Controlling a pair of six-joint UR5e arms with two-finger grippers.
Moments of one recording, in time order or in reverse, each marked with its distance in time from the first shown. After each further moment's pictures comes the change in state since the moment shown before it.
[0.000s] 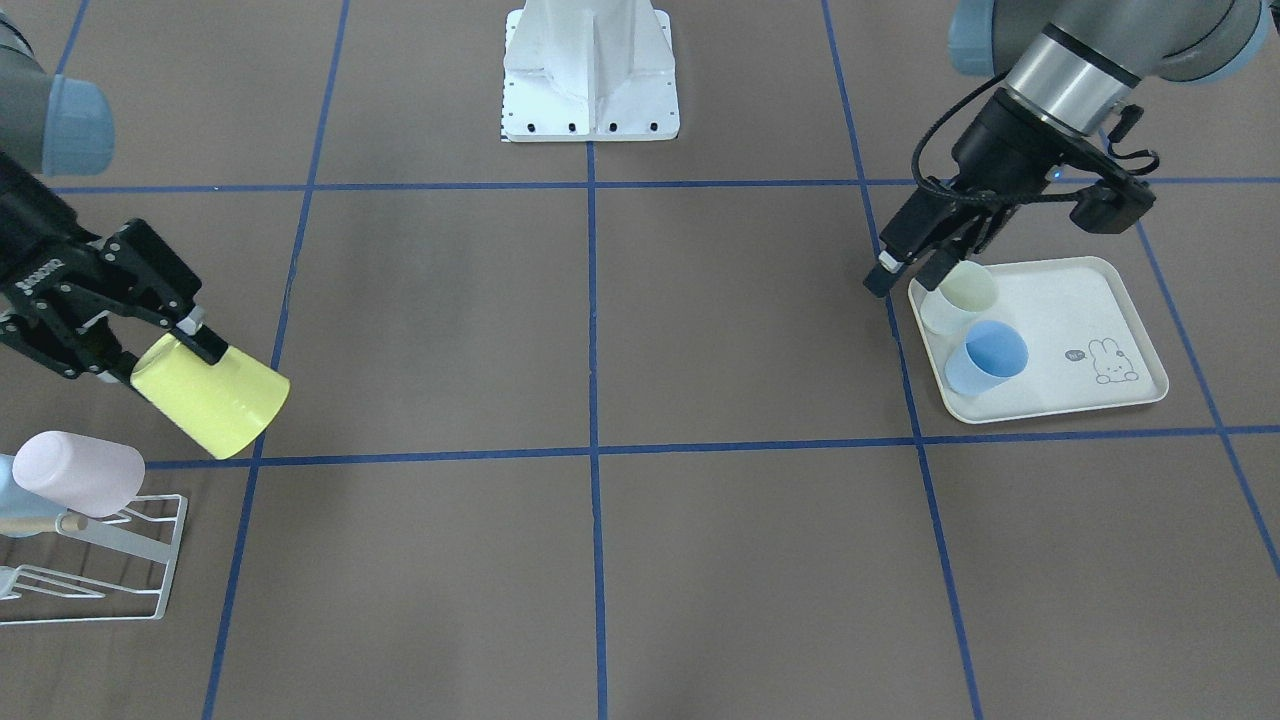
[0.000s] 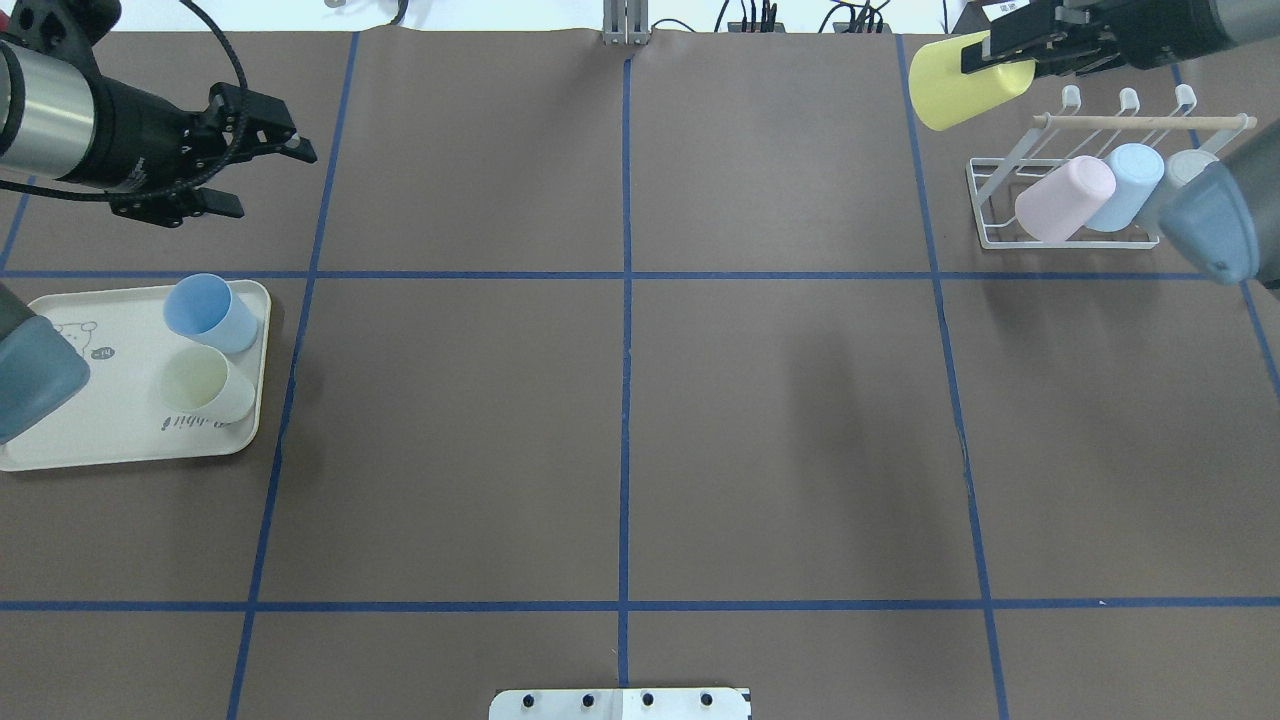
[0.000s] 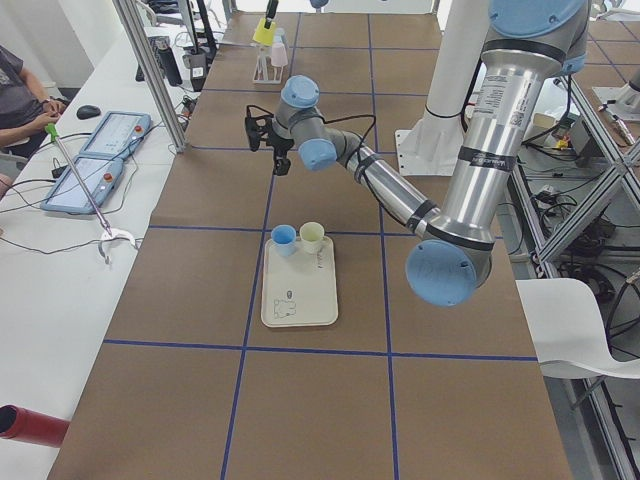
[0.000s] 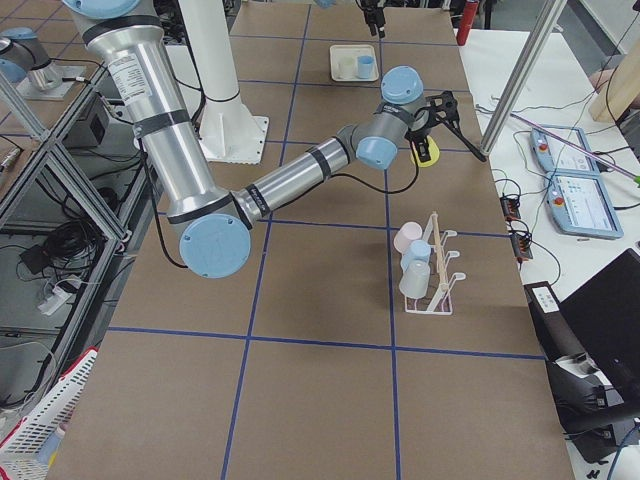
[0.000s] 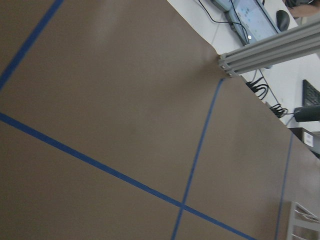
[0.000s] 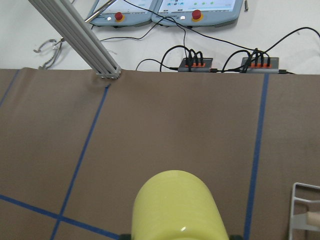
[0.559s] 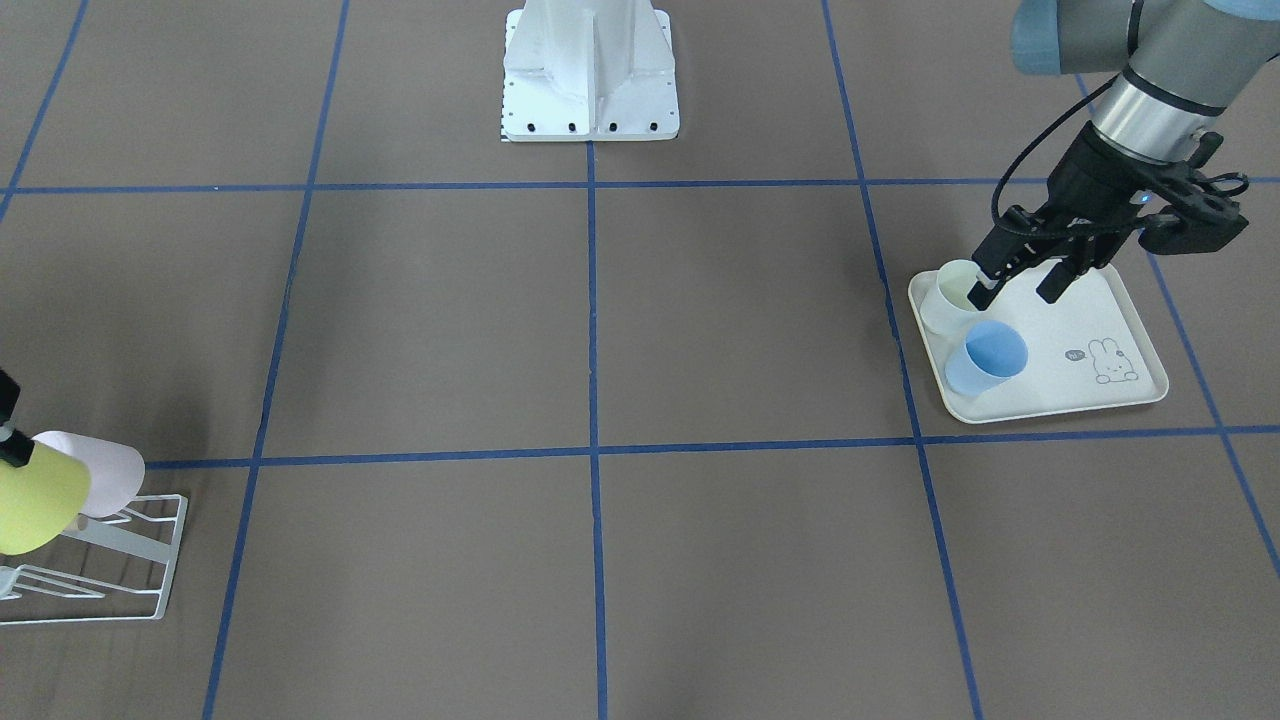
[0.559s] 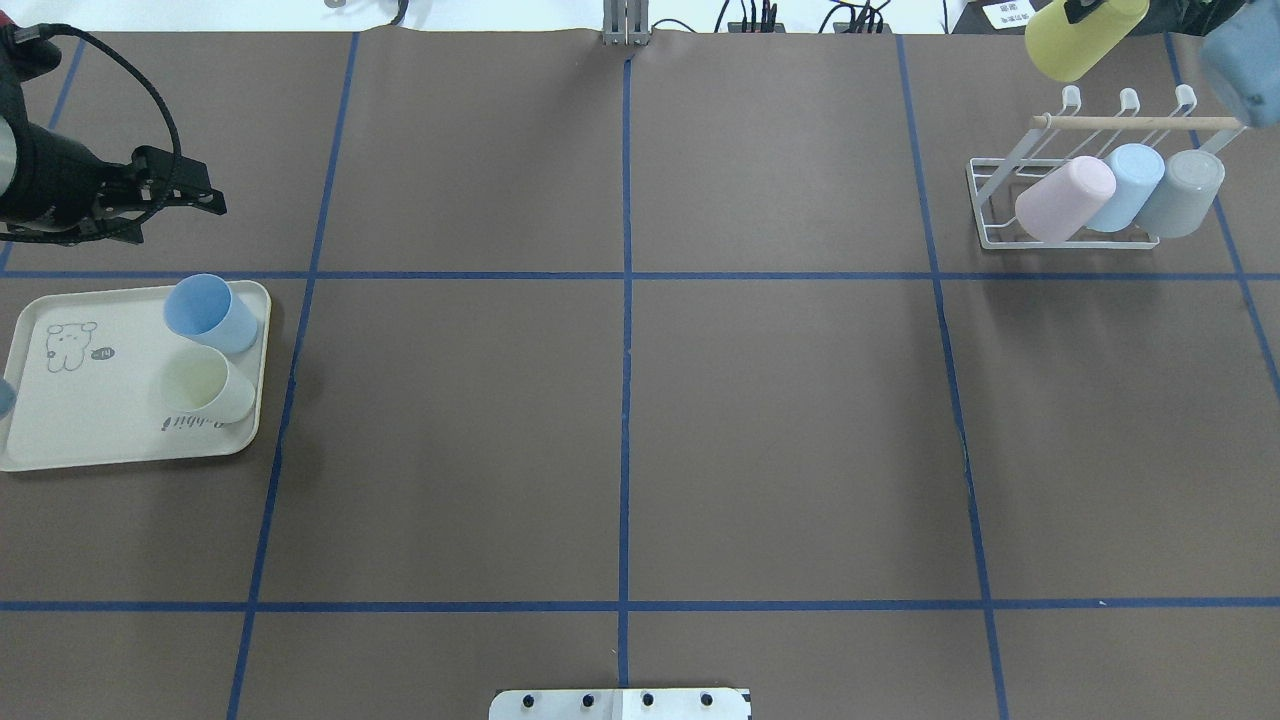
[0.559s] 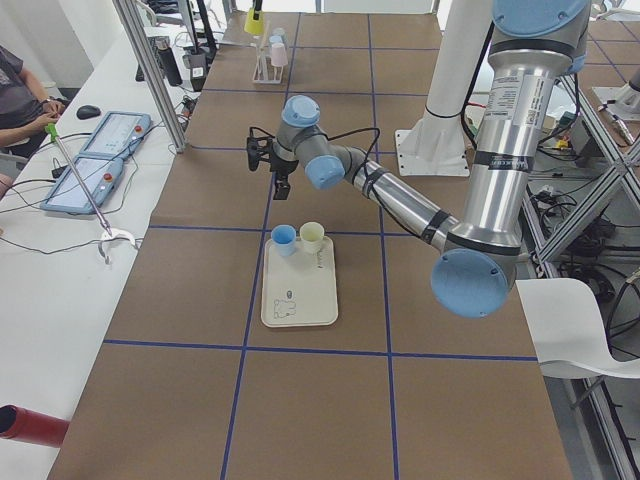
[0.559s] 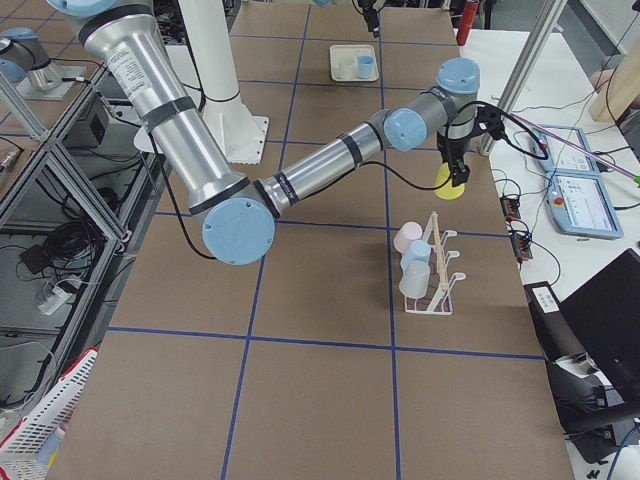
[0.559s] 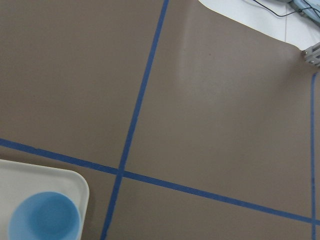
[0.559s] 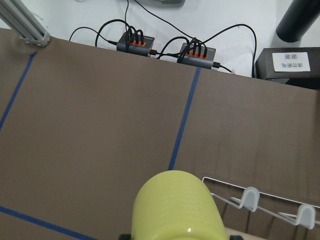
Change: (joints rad) left arm -0.014 0.069 -0.001 0.013 0.004 0.127; right arm 0.109 0.169 -0.204 -0.377 0.003 -0.403
